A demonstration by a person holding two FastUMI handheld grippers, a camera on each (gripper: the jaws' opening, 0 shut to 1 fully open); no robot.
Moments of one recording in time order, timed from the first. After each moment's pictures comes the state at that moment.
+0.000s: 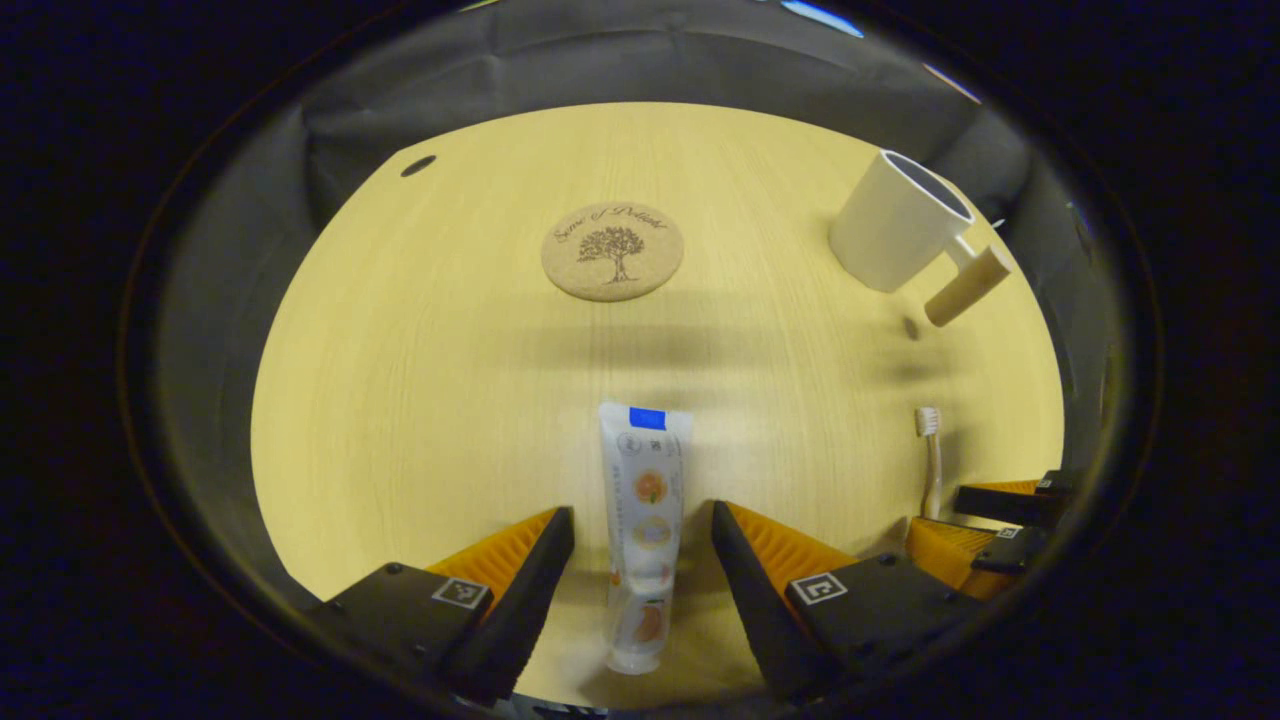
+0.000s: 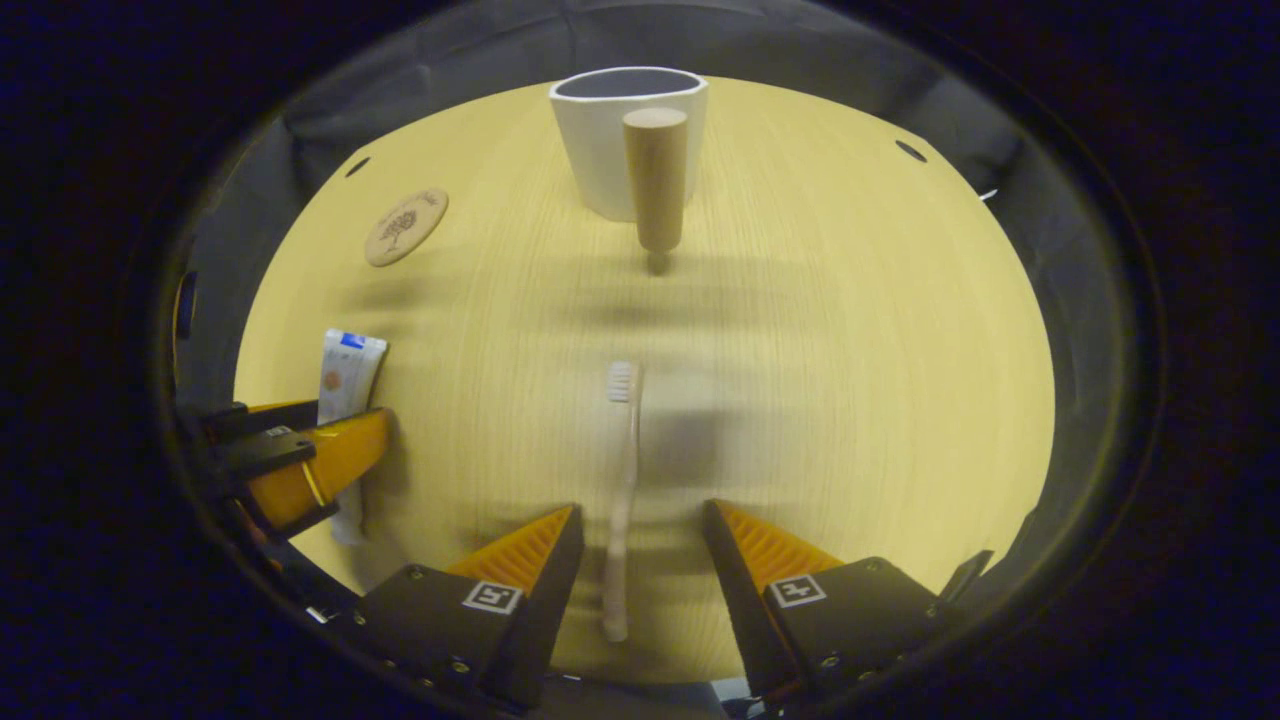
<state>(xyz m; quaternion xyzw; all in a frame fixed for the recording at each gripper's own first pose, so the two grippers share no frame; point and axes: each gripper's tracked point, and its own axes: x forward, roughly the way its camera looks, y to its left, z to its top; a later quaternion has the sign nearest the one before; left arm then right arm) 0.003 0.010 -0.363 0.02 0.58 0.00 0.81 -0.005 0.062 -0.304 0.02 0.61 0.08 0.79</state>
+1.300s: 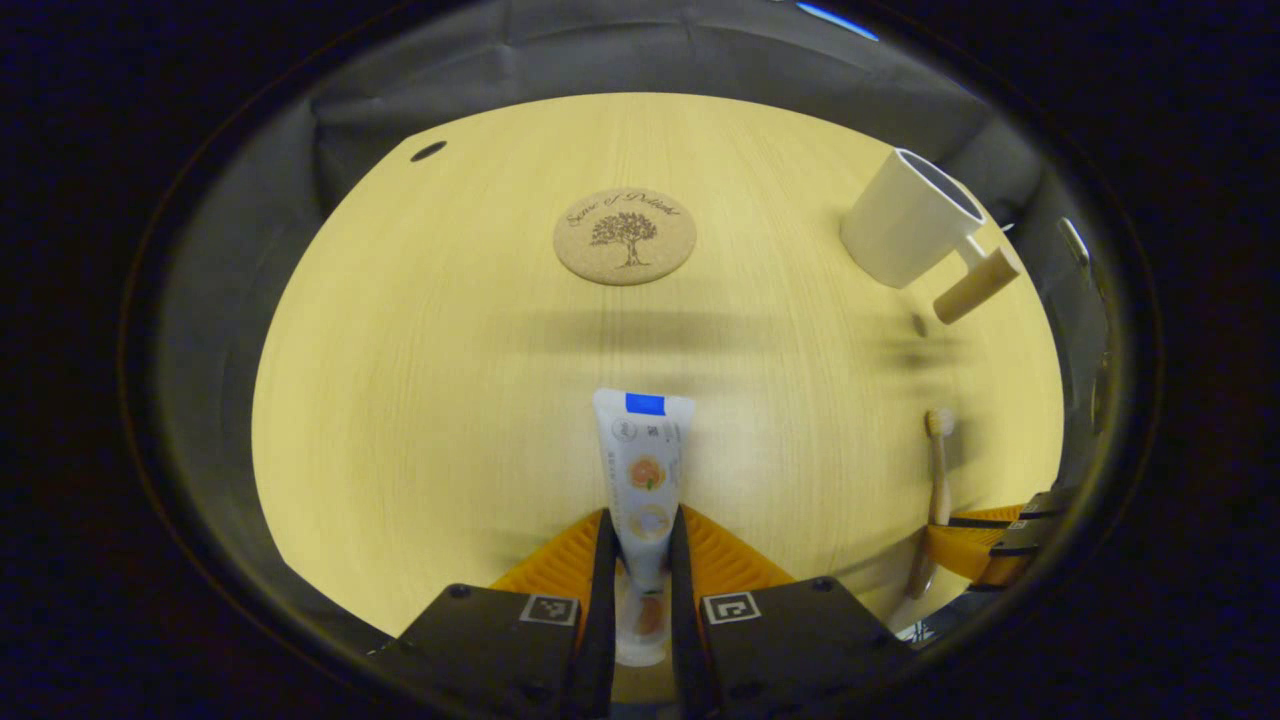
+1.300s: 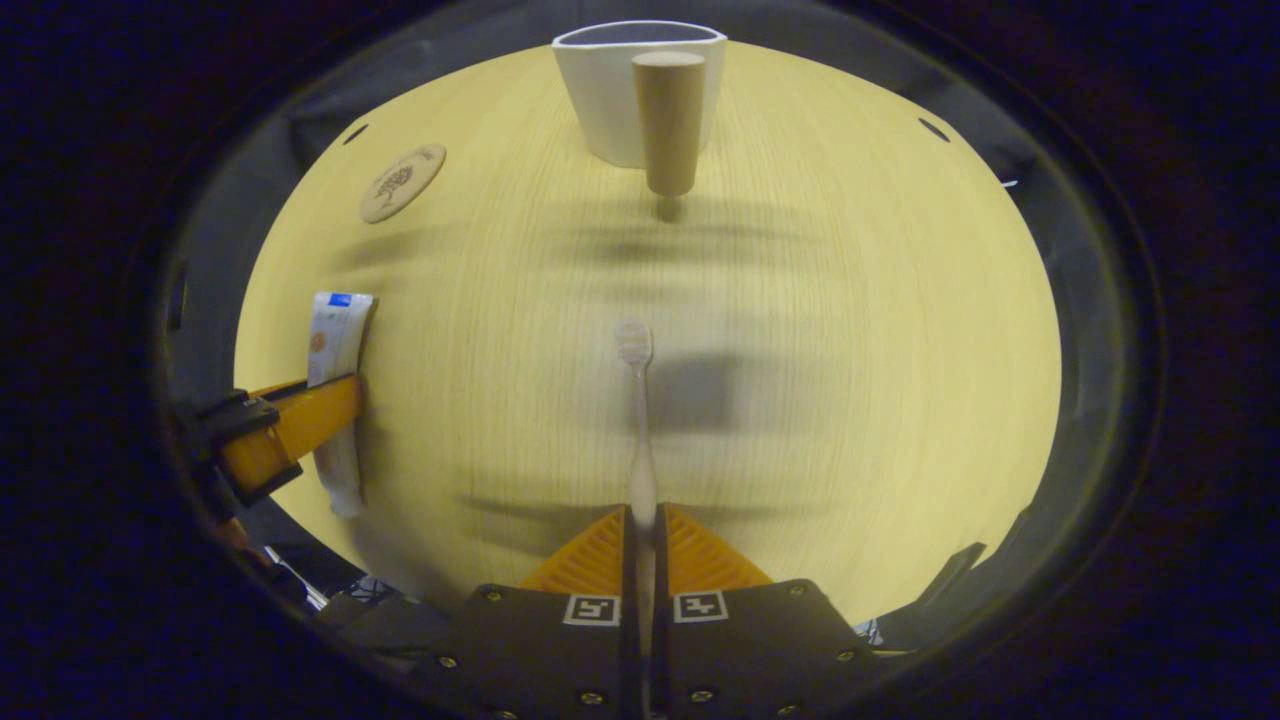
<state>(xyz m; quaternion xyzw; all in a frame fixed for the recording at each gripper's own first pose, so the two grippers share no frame) -0.005 0.017 -0.359 0.01 0.59 0.02 0.80 -0.017 0.059 -0.306 0.01 0.65 0.10 0.75</state>
